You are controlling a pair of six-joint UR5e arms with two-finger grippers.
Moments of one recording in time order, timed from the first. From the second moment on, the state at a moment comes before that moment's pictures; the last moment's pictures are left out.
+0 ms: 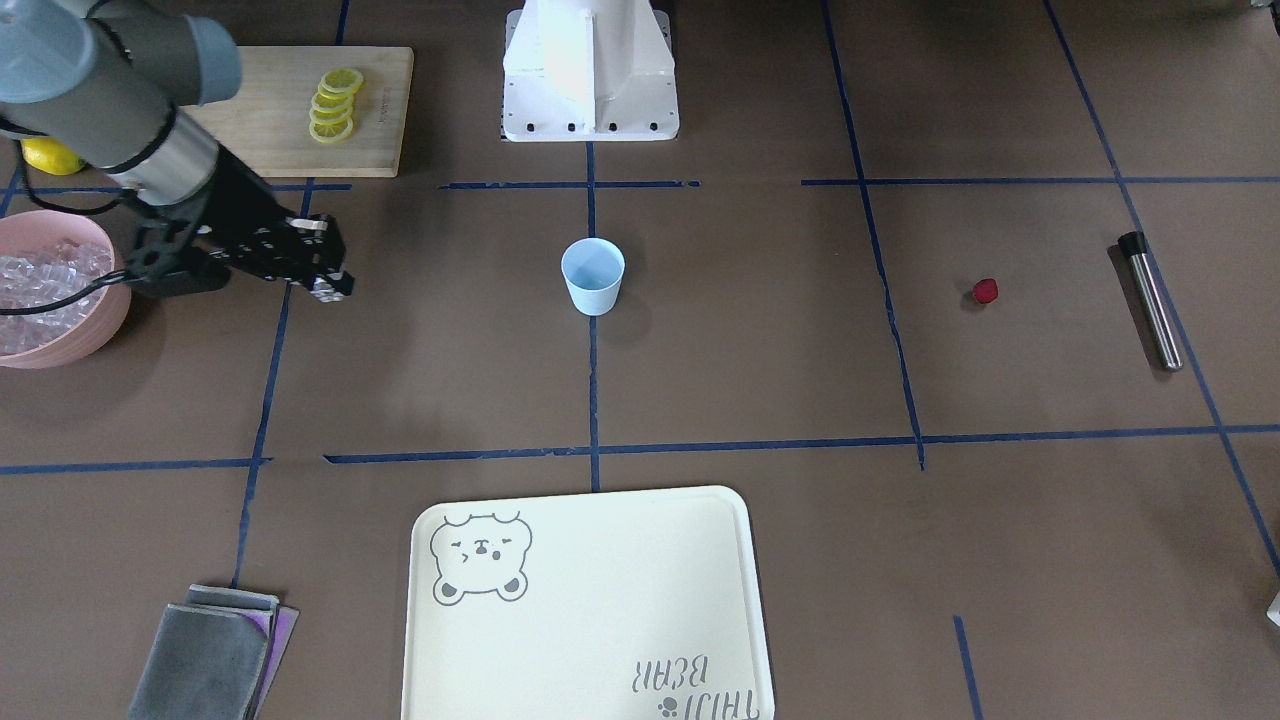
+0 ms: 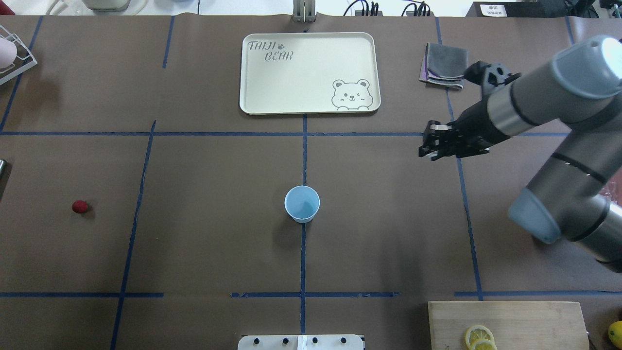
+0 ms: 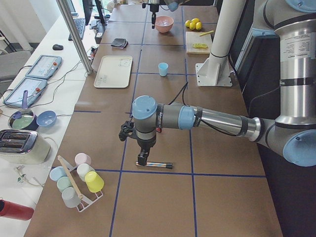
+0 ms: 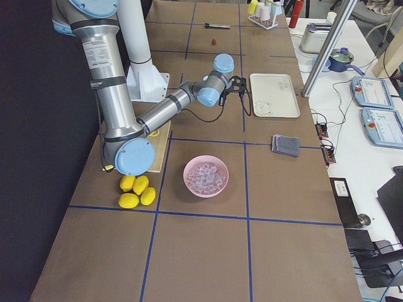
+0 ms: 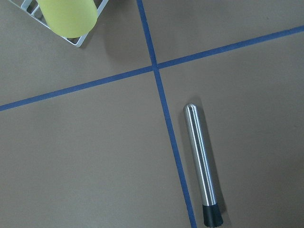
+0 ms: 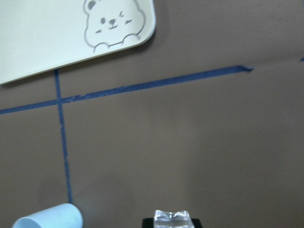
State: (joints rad) left arm -1.56 -1.45 -1.88 -1.44 -2.27 0.20; right arm 0.79 -1.26 1.90 -1.19 2.20 1.33
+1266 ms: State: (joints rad) left arm -1.56 -1.45 -1.88 -1.44 -2.33 0.19; right arm 0.44 -0.93 1.77 -1.33 1.82 1.65
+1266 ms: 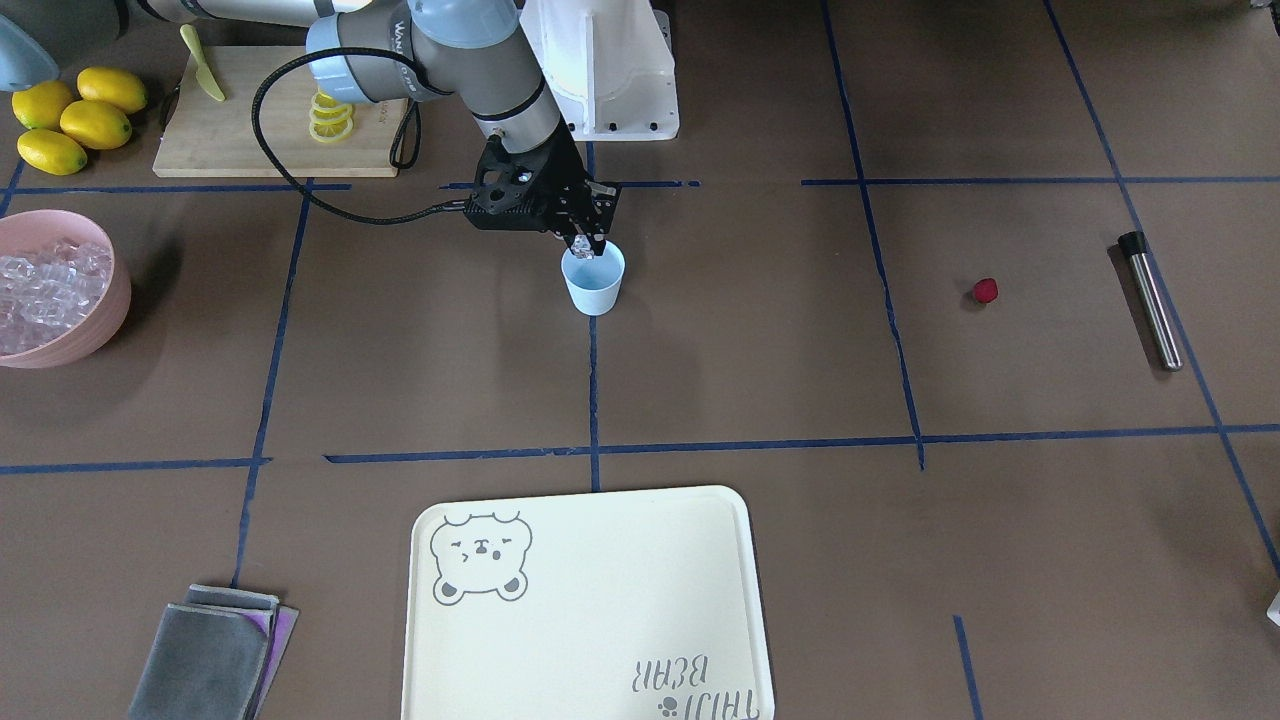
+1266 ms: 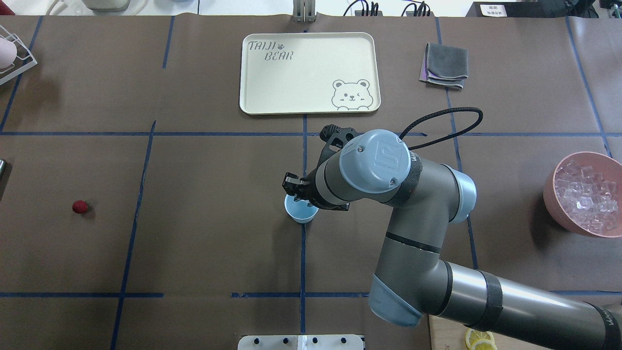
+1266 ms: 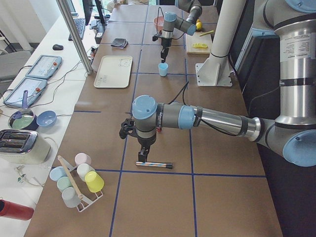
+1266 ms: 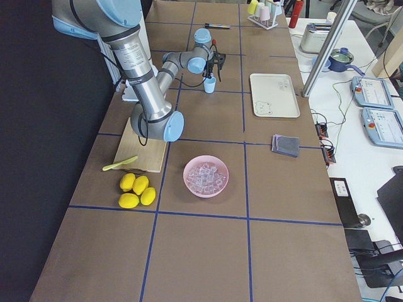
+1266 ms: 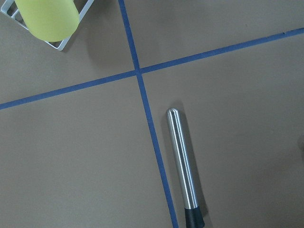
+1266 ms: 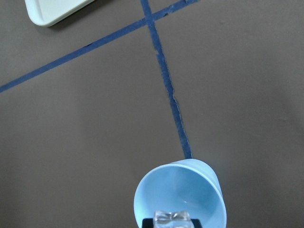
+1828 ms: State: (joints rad) left arm -1.56 -1.45 -1.89 -1.44 -2.33 0.19; right arm 0.44 -0.93 1.77 -1.33 1.83 1.64
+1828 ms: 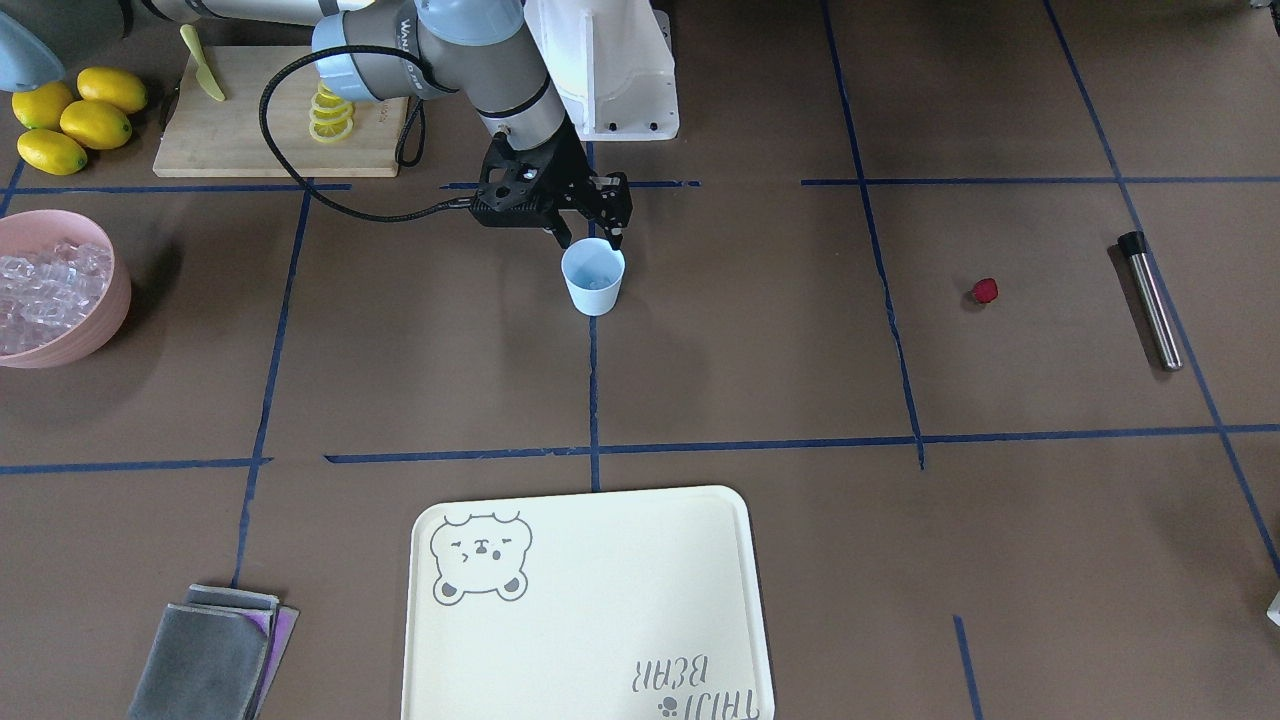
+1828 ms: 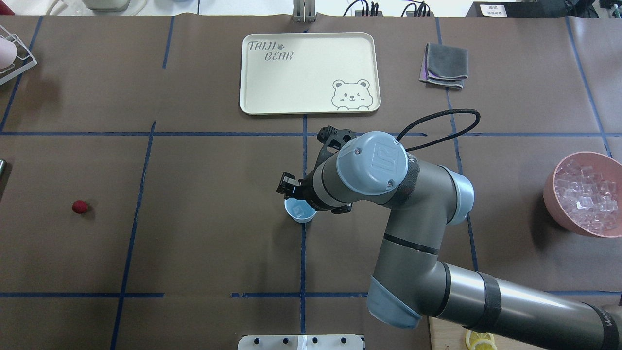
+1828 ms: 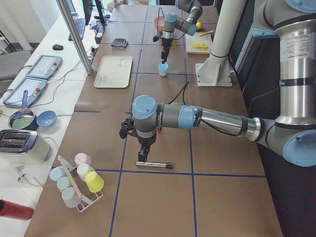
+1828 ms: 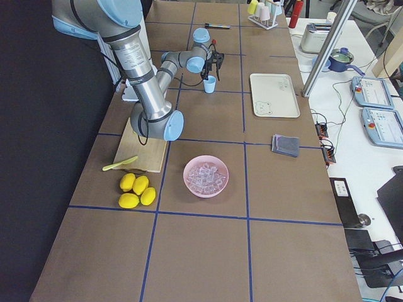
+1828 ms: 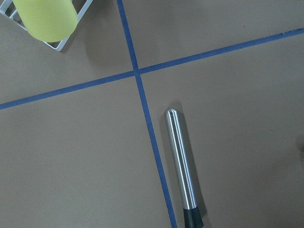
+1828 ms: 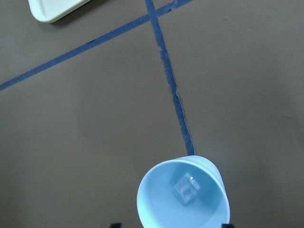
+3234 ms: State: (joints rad) left arm -1.56 -1.44 -1.88 -1.44 -2.33 0.19; right arm 1.09 -1.73 2.08 -1.33 2.30 0.69
